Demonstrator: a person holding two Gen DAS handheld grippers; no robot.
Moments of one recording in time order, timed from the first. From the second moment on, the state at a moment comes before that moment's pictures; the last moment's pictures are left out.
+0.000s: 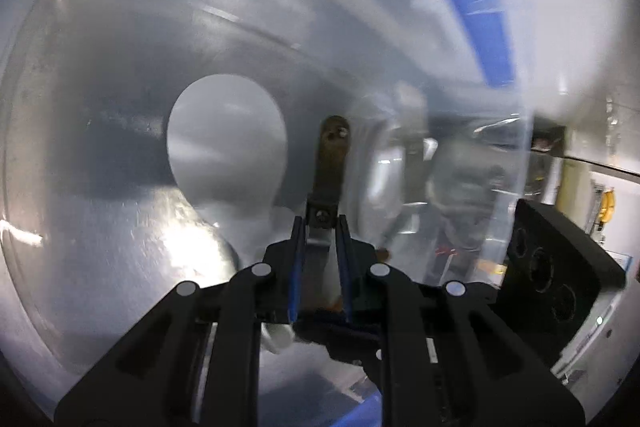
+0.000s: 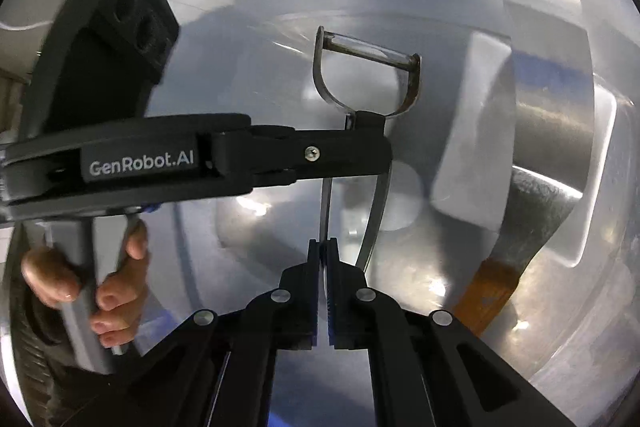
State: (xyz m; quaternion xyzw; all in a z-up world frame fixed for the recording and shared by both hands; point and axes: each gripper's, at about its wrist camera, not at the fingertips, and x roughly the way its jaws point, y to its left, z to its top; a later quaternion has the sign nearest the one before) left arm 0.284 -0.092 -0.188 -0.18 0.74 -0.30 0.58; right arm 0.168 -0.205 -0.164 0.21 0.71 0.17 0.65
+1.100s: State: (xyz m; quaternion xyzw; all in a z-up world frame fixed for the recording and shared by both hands) left arm 0.018 0.293 -0.108 -0.22 0.56 -0.10 0.79; right arm -0.014 0.105 -0.176 -0.08 0.67 0.24 0.69
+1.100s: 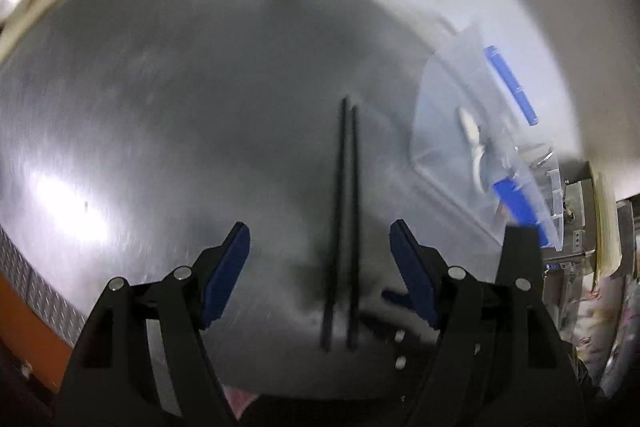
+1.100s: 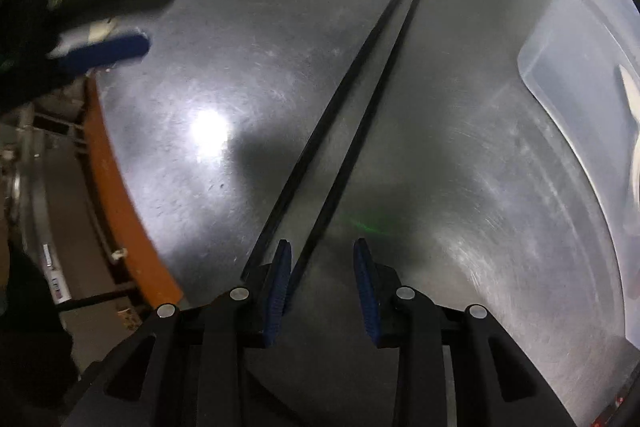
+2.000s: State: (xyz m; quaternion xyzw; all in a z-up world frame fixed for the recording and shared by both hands) left arm 0.032 0.278 -0.141 -0.25 0.59 -0.15 0.76; right arm -0.029 0.117 -0.191 -0.11 0.66 0.16 0.73
